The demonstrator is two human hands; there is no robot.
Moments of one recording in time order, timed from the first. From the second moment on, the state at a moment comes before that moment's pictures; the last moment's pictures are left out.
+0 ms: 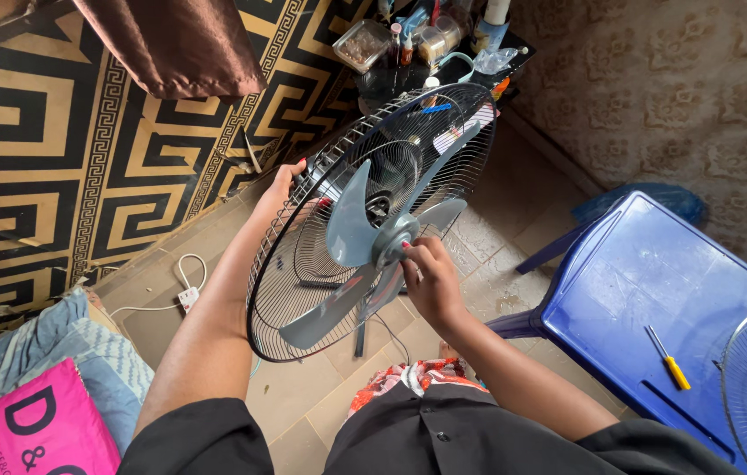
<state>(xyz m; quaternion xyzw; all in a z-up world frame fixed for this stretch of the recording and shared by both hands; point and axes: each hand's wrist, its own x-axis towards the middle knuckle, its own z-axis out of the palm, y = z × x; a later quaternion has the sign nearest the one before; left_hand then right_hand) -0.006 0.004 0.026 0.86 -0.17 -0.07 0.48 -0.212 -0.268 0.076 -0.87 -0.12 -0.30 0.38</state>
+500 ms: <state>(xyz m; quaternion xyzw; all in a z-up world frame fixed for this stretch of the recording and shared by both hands) -0.003 0.006 0.016 0.86 -0.16 -0.08 0.48 -0.206 -0.275 0.053 -0.85 0.02 -0.16 0.49</state>
